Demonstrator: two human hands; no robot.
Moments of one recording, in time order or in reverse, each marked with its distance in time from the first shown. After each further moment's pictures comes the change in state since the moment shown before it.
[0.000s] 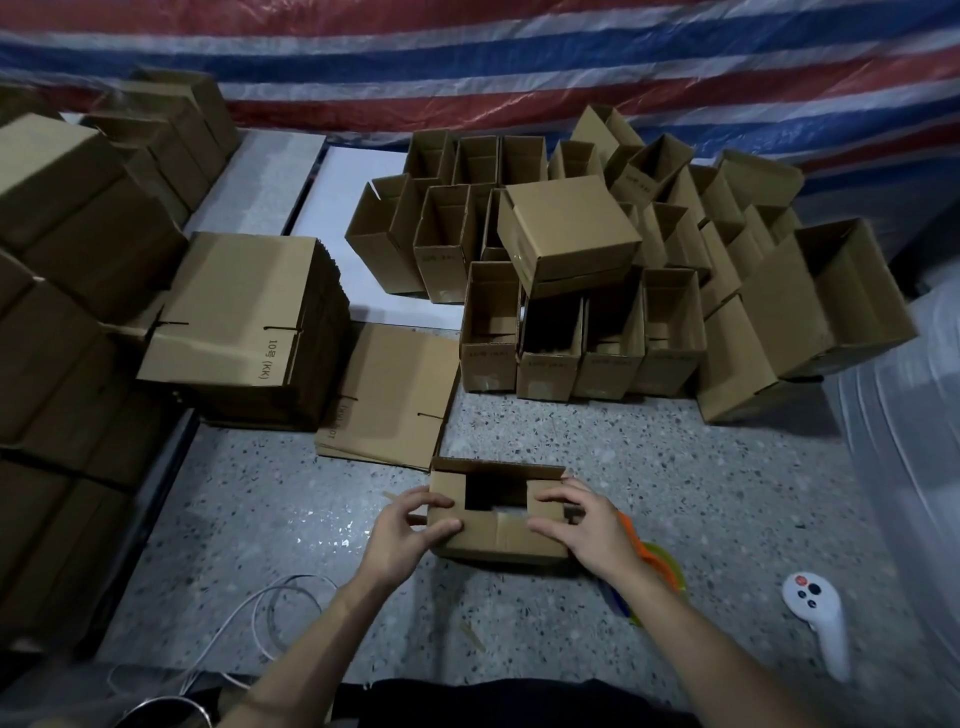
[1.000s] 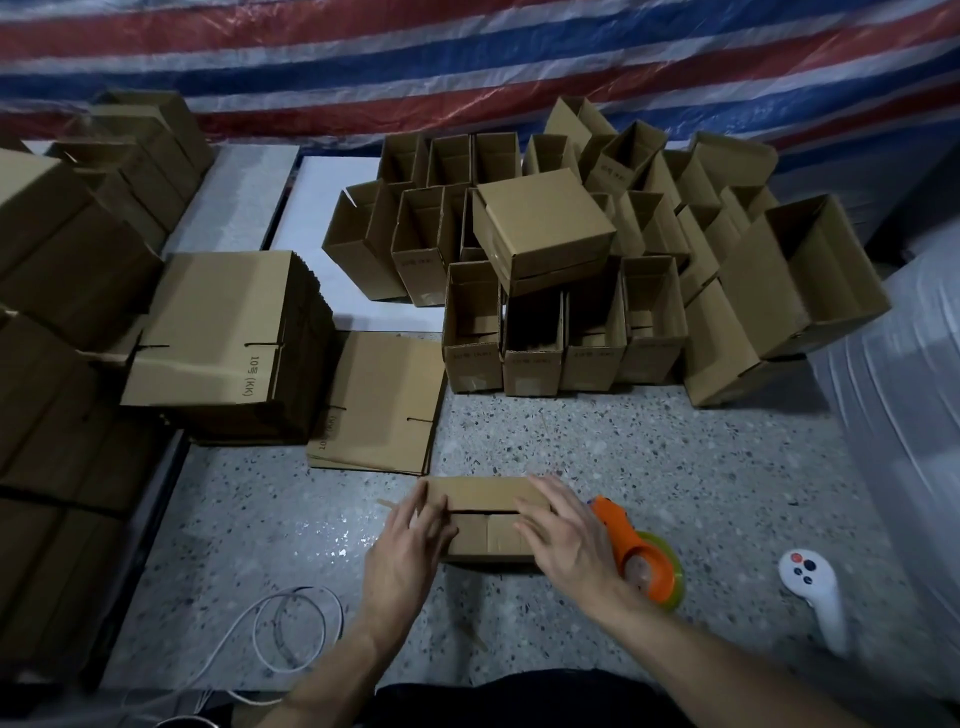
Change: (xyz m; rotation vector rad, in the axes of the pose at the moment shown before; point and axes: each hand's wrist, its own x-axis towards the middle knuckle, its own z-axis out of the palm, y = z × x) left_hand -0.023 0.001 0.021 0.785 0.186 0.299; right_hand -0.025 -0.005 0.026 -0.571 0.267 -0.372
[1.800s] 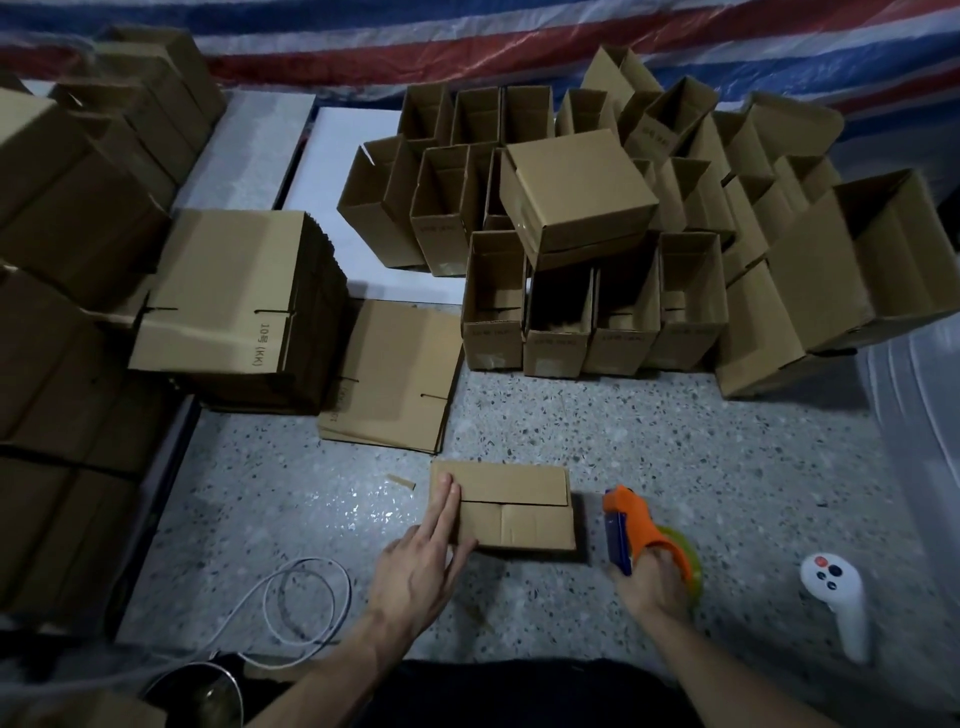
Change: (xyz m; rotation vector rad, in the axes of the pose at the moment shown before) left_hand -0.020 -0.001 -0.001 0.172 -0.276 0.061; right_hand -0.052 0.094 0.033 -0.118 -0.387 0.904
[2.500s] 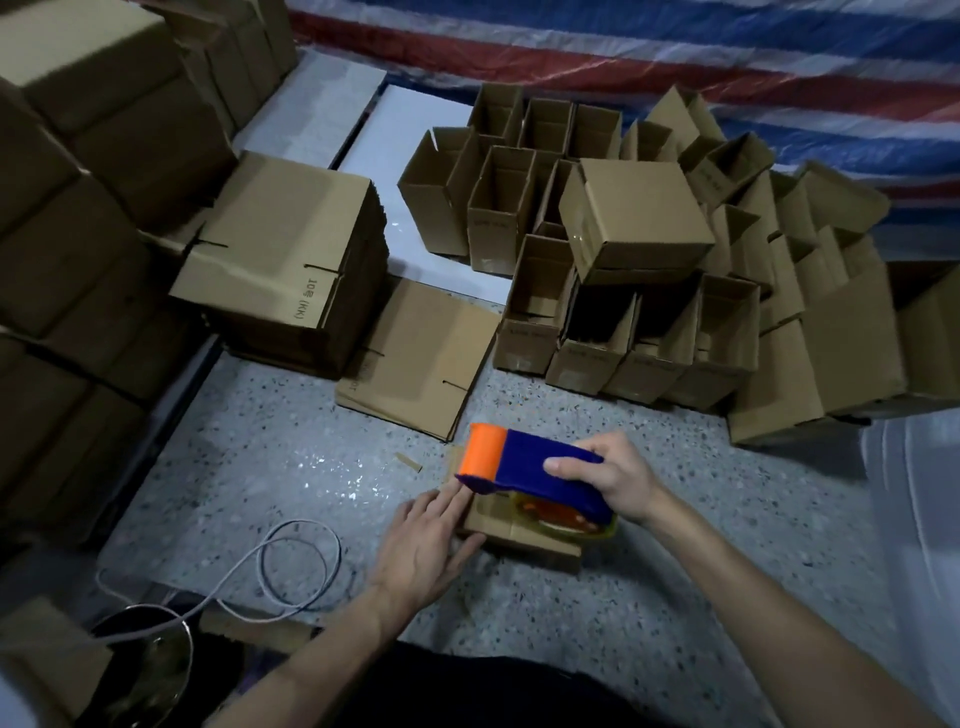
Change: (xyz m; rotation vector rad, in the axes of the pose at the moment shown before) left_hand 0.006 -0.013 0.018 -0.130 0.196 0.094; right_hand -0.058 -0.162 -0.161 0.492 -0.405 -0.830
